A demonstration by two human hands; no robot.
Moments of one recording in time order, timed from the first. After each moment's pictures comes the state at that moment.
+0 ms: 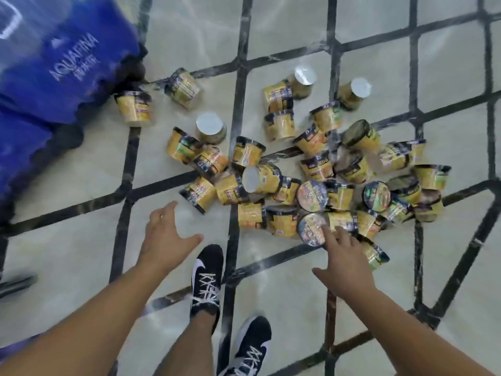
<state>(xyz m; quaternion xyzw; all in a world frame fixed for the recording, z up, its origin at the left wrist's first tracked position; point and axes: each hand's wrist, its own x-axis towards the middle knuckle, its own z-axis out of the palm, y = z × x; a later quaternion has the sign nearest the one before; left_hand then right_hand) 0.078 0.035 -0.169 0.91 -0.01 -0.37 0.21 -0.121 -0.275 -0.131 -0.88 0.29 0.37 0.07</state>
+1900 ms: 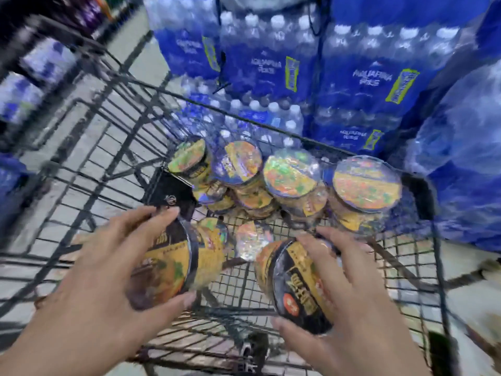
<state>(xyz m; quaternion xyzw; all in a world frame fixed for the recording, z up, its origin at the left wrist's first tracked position) -0.273 0.807 0.340 0.91 0.34 -0.01 0.22 -0.093 0.570 0.278 -0.87 -0.40 0.15 0.25</state>
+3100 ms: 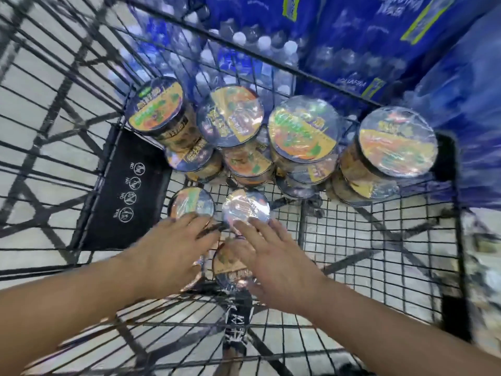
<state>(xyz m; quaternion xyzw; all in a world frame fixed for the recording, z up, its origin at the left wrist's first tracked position) -0.239 0.878 0.145 0.94 -0.01 -0.33 0.03 -0.117 0.667 0.121 -0.74 -0.62 0.26 0.00</state>
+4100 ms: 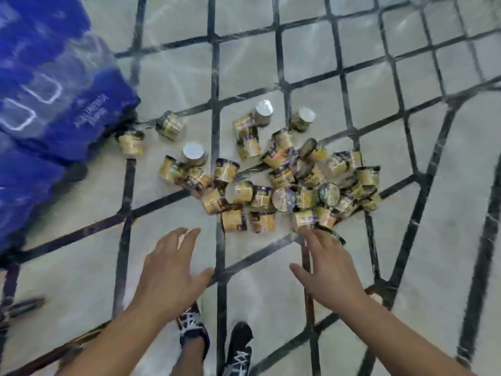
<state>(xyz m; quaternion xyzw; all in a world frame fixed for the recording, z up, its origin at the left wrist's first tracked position) 0.005 0.061 0.020 0.90 -0.27 -0.31 0.14 -0.168 -0.218 0.046 -0.91 0.29 0.27 0.13</state>
